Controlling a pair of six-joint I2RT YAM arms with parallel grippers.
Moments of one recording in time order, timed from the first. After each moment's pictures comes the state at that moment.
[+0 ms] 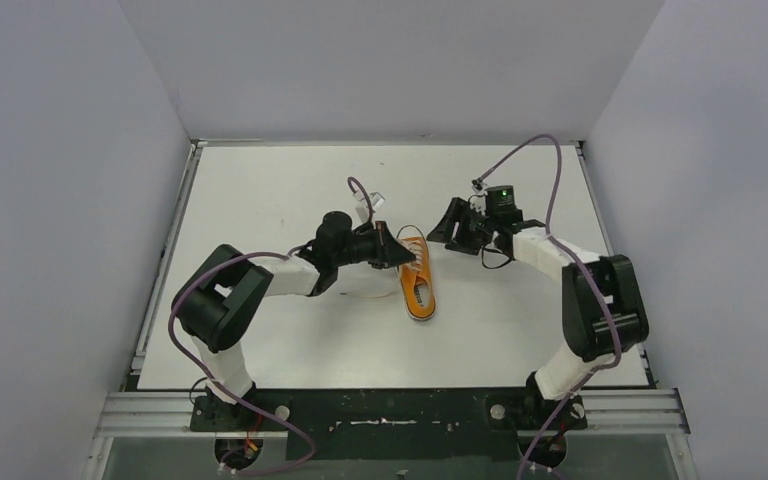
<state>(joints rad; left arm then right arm) -0.63 1.81 0.83 0.73 0.55 -0.77 0.24 1.71 0.97 -0.07 -0.47 0.62</state>
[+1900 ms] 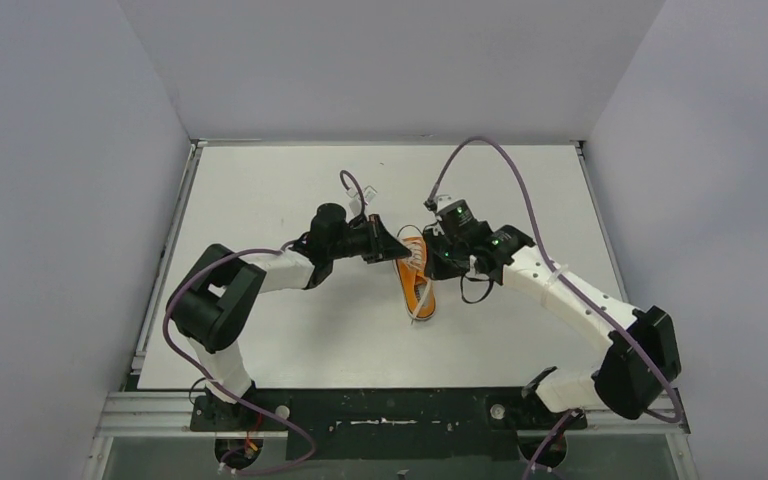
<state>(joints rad) -0.58 1.79 0.87 0.63 0.61 -0.90 0.66 1.33 1.03 -0.64 -0.05 0.43</state>
